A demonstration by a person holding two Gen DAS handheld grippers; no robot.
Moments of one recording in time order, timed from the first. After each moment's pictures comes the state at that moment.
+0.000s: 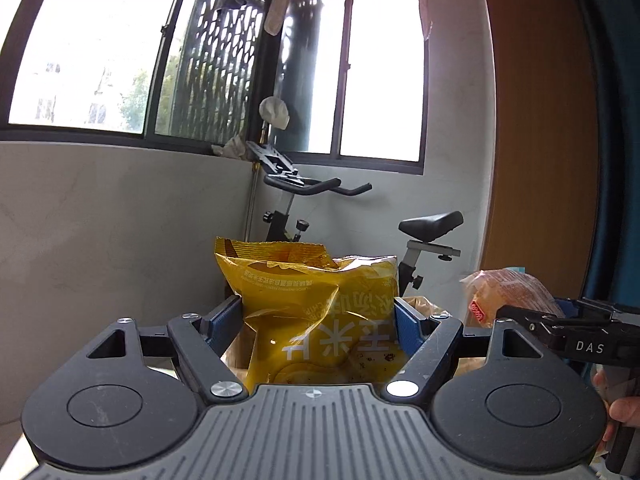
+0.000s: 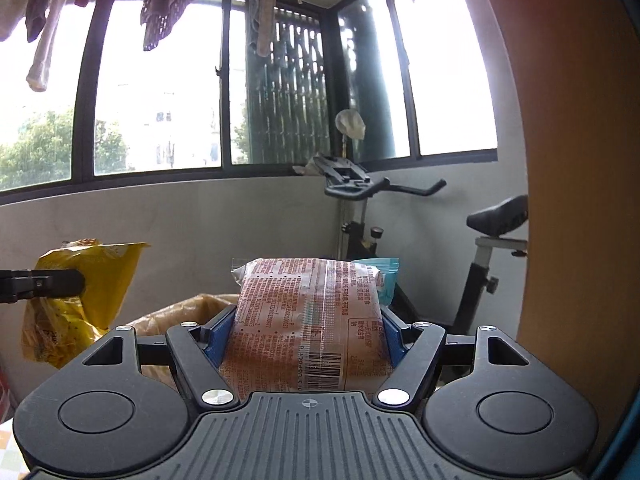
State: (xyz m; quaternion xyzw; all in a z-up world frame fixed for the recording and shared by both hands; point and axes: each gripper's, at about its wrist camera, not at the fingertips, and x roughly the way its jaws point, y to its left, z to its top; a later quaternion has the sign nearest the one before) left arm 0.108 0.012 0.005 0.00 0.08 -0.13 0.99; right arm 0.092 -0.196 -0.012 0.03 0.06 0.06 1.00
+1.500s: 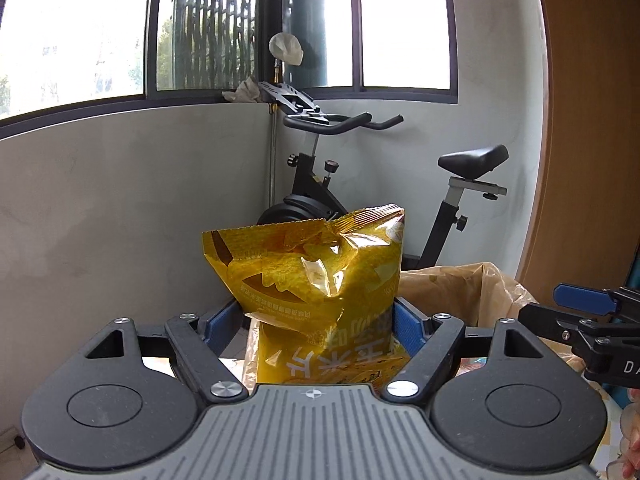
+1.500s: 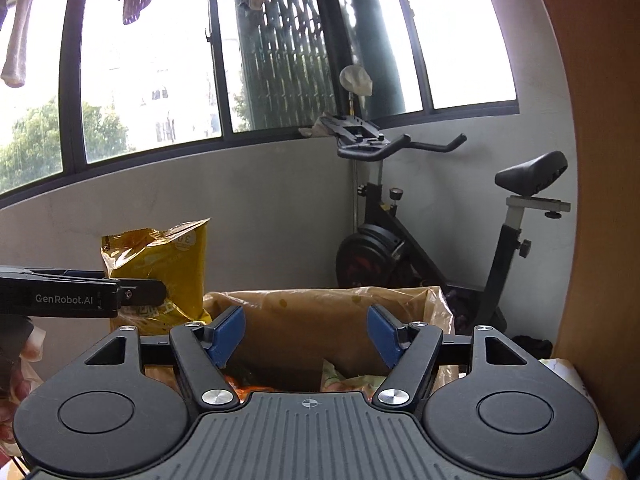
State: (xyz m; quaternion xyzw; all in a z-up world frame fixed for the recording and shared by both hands) left arm 0.189 0.022 0.014 0.05 0.19 -0.09 0.98; right arm 0.154 -0.171 -0.017 0.10 0.13 0.07 0.98
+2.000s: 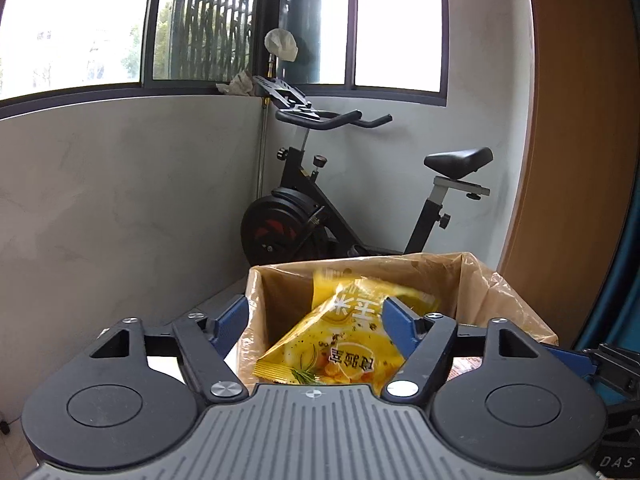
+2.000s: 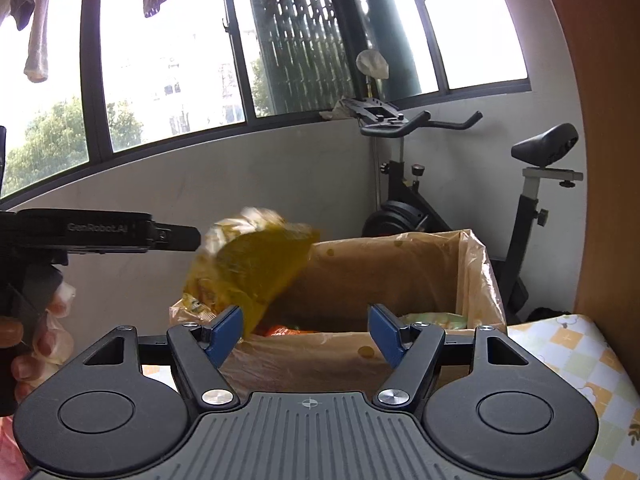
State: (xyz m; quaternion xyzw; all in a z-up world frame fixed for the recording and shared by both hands) left arm 0.177 0.023 0.004 0.02 0.20 -0.12 0.97; right arm 0.109 -0.138 -0.042 0.10 0.15 0.10 0.98
